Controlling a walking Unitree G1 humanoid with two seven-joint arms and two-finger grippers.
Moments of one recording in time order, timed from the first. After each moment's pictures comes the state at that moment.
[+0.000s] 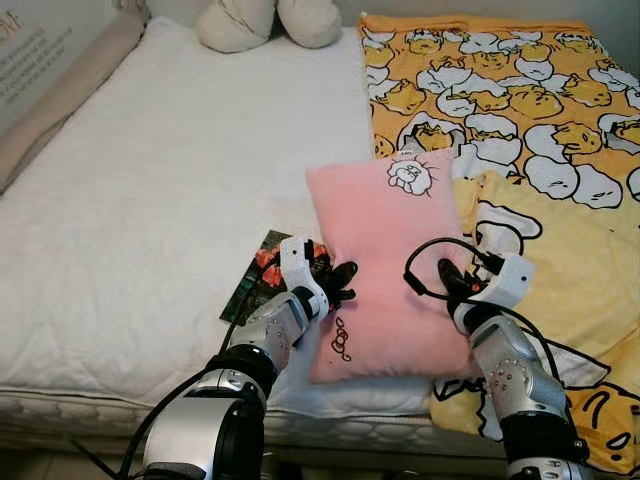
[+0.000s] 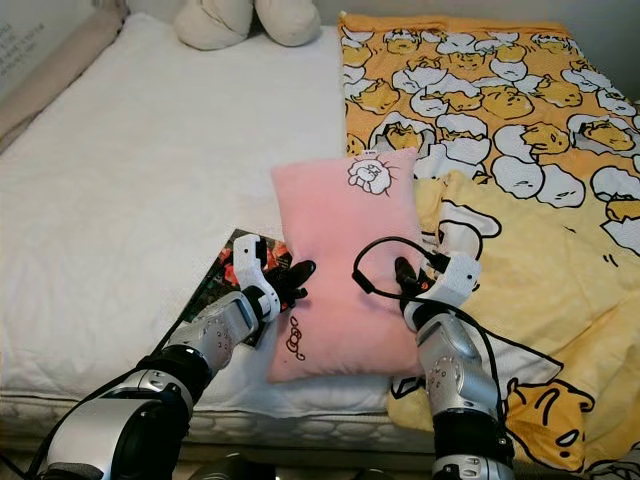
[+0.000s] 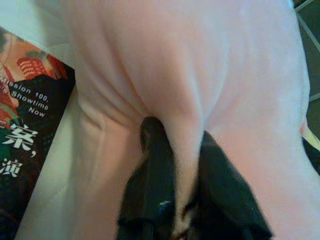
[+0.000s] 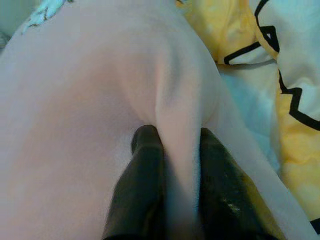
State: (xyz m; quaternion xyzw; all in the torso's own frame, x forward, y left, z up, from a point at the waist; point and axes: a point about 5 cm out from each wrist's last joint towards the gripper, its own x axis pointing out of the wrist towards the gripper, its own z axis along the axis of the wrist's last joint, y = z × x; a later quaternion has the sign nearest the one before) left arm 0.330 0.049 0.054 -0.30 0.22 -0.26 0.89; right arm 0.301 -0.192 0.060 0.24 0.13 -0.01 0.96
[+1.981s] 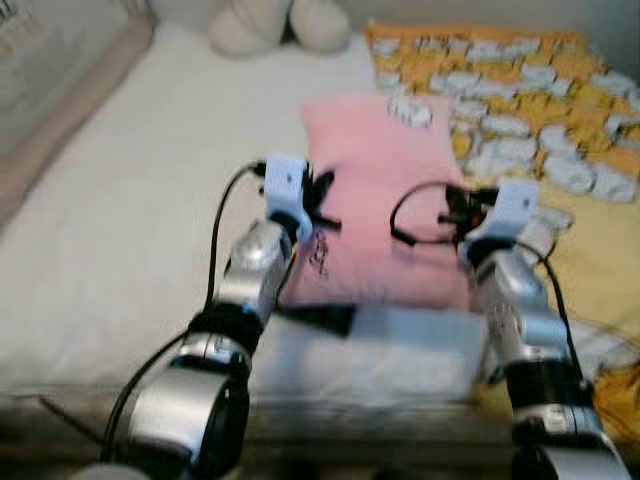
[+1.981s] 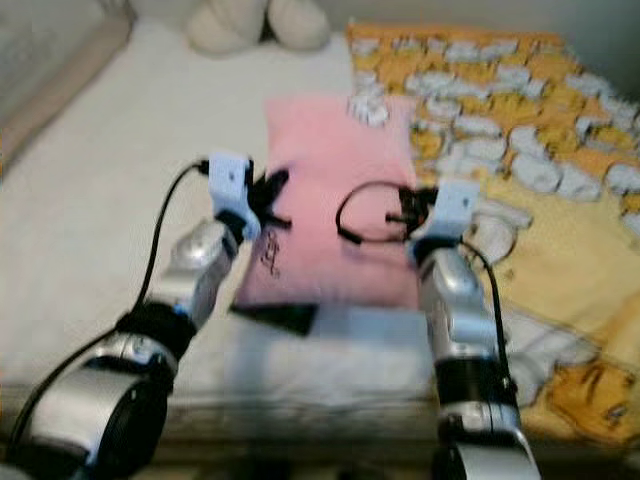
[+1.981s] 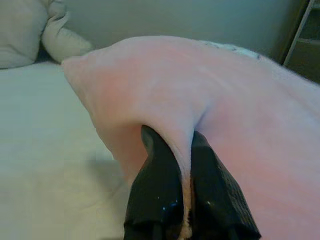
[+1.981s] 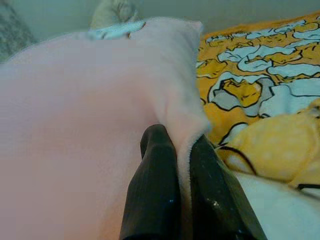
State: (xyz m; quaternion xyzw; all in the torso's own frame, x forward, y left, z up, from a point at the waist) left arm 0.377 0.077 0.149 -0.05 -0.03 -0.21 0.98; right arm 0.348 -0.186 0.144 0.07 -0.01 0.03 1.00
